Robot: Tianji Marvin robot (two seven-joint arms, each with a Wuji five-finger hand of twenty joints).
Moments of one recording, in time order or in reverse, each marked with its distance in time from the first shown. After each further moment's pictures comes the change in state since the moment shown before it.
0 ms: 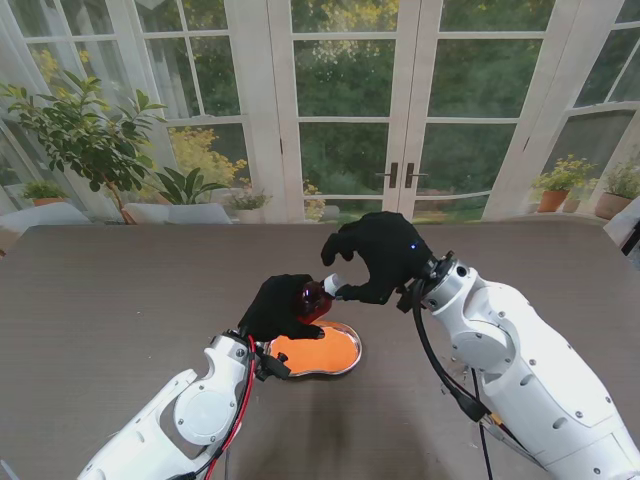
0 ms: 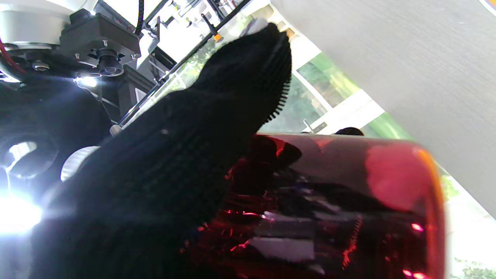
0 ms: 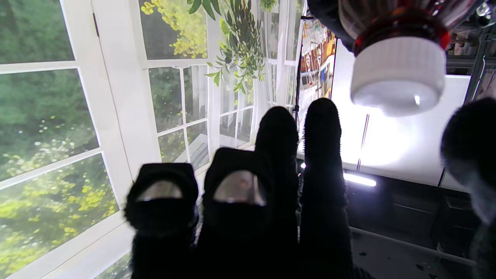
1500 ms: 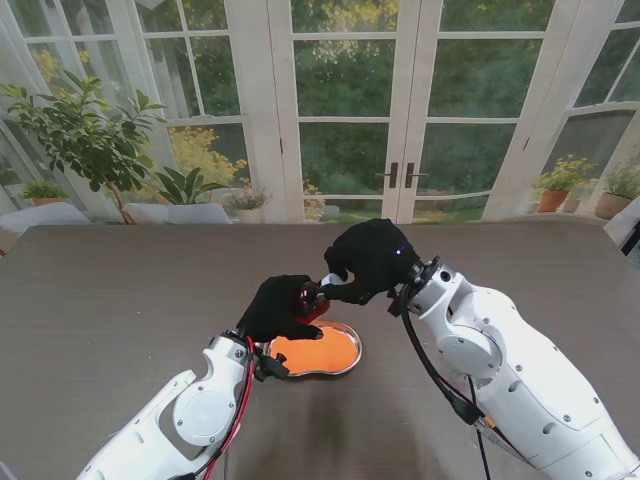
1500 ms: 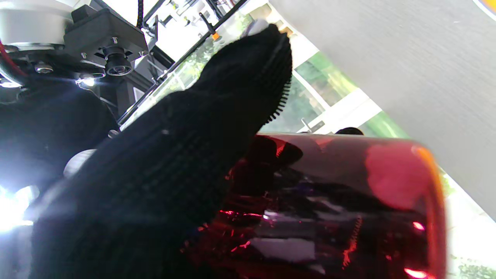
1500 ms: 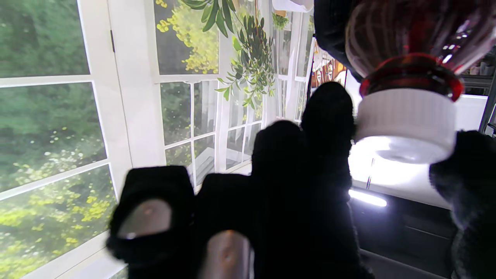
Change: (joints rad) left arm 0.005 0.001 -0.005 0.001 0.003 0.000 0.003; right arm 0.013 0.007 -0.068 -0.007 -0.045 0.112 0.005; left_hand 0.000 0.000 0.005 0.000 0.000 0.000 0.000 0.003 0.000 0.000 0.000 0.000 0.000 0.000 0.000 0.000 0.000 0.000 0.000 -0.001; right_hand -0.004 0.343 -0.191 -0.005 0.323 0.037 0.249 0.022 0.219 0.001 0.150 0.014 0.011 0.043 0.273 0.121 0.160 0.046 0.046 0.000
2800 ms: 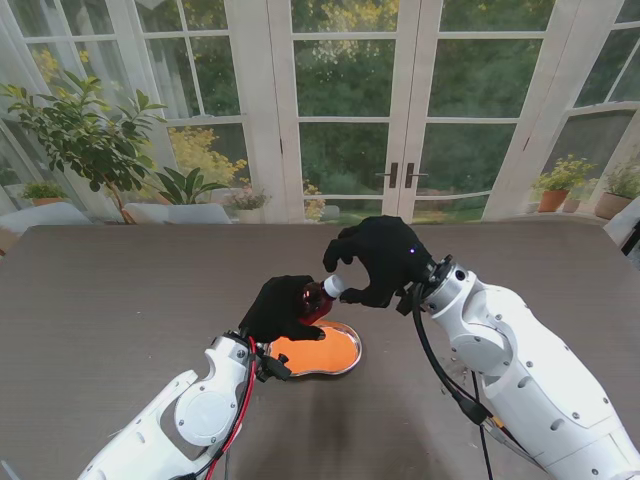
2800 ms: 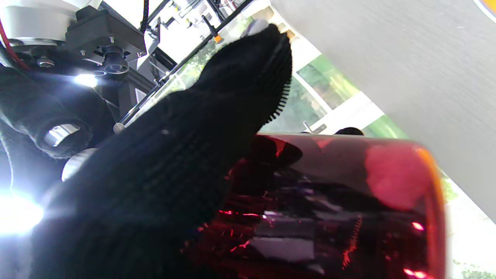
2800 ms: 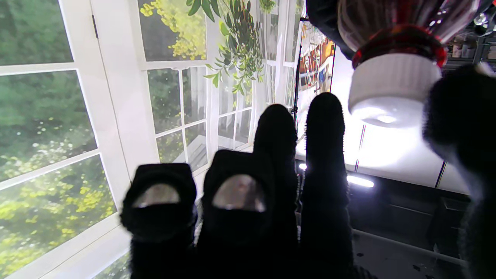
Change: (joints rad) left arm -0.004 -0.001 0.008 0.000 -0.006 0.000 -0.004; right arm -0.012 -0.003 0.054 0.024 0.023 -0.116 -0.039; left_hand 0.000 0.000 0.000 0.000 0.000 0.000 0.000 0.000 0.000 0.000 0.000 0.000 0.000 0.000 0.000 0.000 0.000 0.000 0.000 0.000; right_hand 0.123 -0.528 0.235 -0.005 -0.257 -0.050 -0.239 -0.021 -0.205 0.010 -0.163 -0.046 -0.013 -0.038 -0.243 -0.120 -0.130 -0.022 -0.035 0.001
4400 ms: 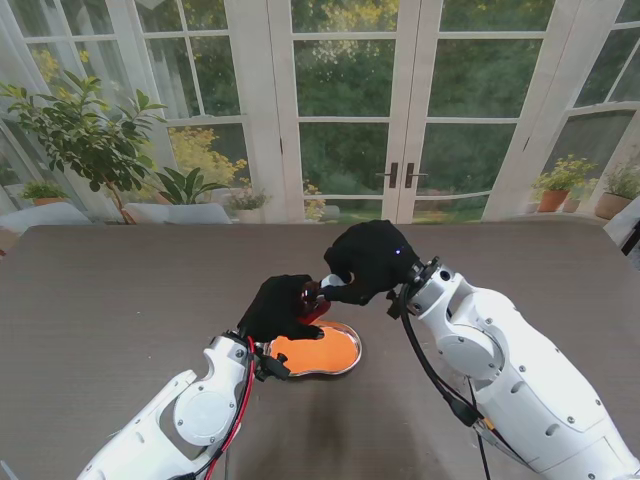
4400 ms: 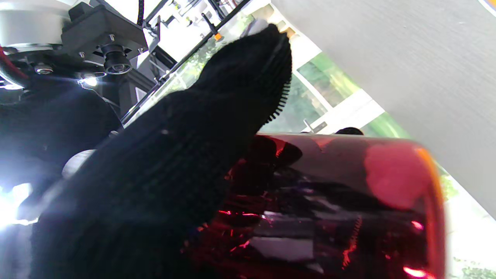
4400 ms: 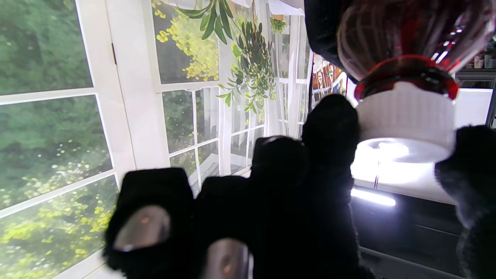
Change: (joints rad) left arm 0.001 0.000 -0.005 0.001 0.003 -0.006 0.003; right arm 0.000 0.001 -0.046 -0.044 0.031 0.130 0.098; left_hand -0.001 0.000 0.000 0.000 0.000 0.000 0.000 0.000 0.000 0.000 0.000 0.000 0.000 0.000 0.000 0.000 0.000 0.000 0.000 0.000; right_hand -0.131 0.470 -0.207 -0.024 0.267 0.048 0.375 0.021 0.204 -0.010 0.294 0.007 0.013 0.038 0.274 0.142 0.158 0.022 0.057 -0.001
